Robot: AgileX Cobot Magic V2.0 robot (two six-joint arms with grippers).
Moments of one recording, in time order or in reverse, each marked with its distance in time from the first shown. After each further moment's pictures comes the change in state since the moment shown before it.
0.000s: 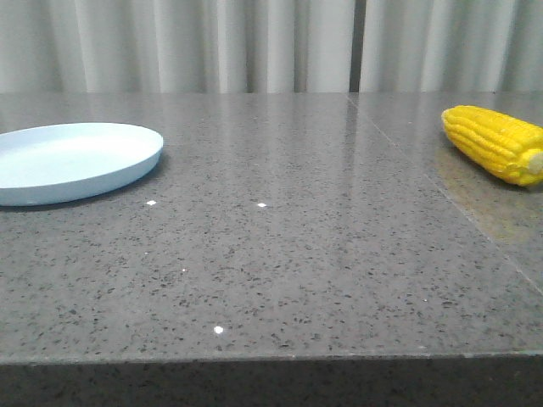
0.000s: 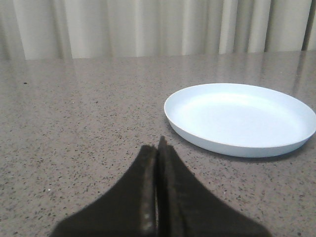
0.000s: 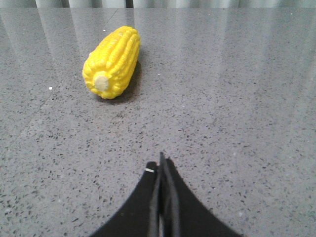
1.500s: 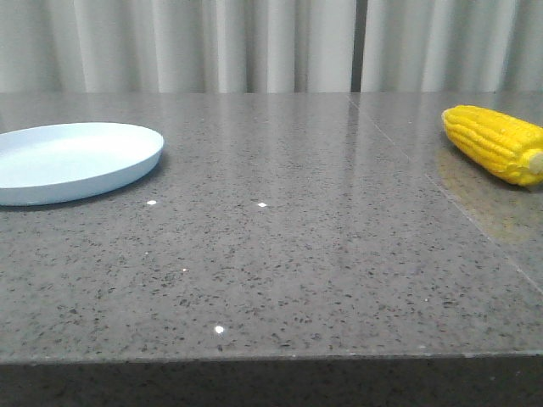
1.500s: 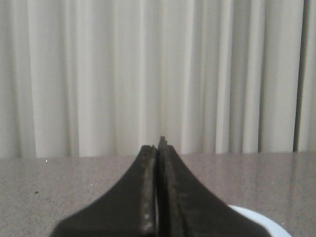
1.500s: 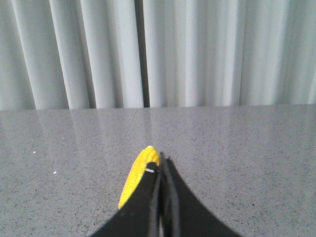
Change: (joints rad) left arm 0.000 0.187 -0.369 0.004 -0.029 0.000; right arm 0.000 0.158 -0.450 0.052 0.099 0.000
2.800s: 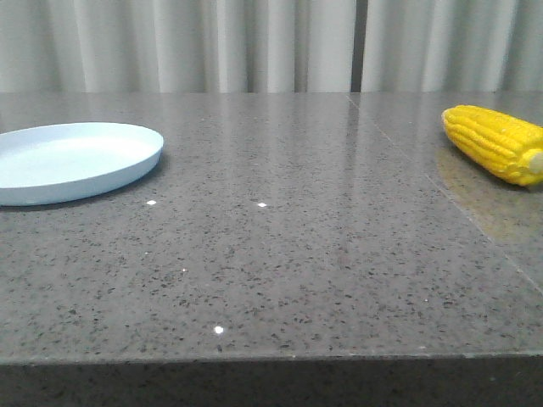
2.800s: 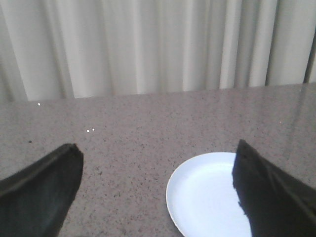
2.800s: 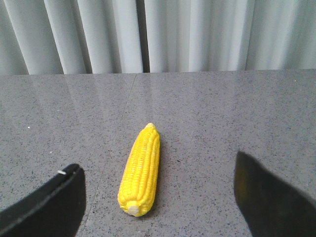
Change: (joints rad) left arm 0.000 0.344 -0.173 0.004 0.130 0.005; right arm 0.000 0.253 -0.147 0.000 0.066 0.000
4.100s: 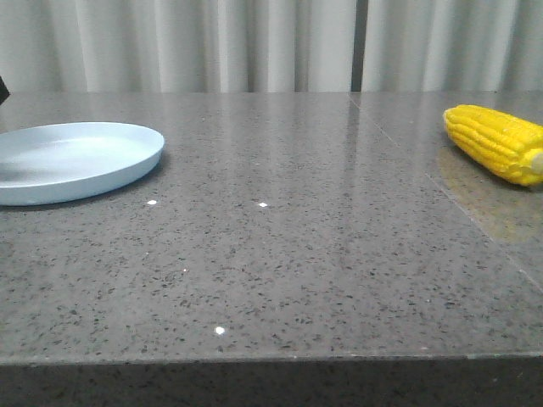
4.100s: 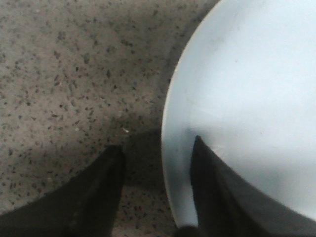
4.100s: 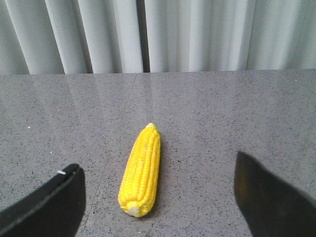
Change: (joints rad) left arm 0.002 1.081 -0.609 -0.010 0.532 0.000; right arm 0.000 0.001 0.000 0.000 0.000 0.000
